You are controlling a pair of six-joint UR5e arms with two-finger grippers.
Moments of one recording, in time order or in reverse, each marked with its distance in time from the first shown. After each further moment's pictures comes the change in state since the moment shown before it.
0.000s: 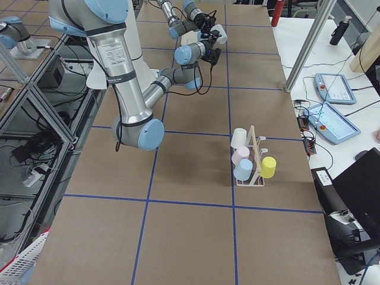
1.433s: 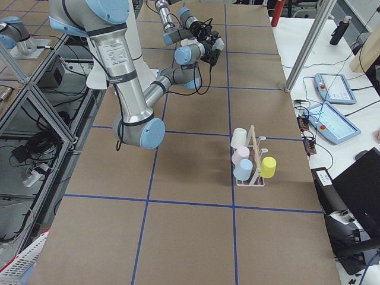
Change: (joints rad) left arm 0.091 -0.085 0.051 0.002 0.099 0.018; right arm -0.014 0.014 -0.024 -0.001 -0.008 0.002
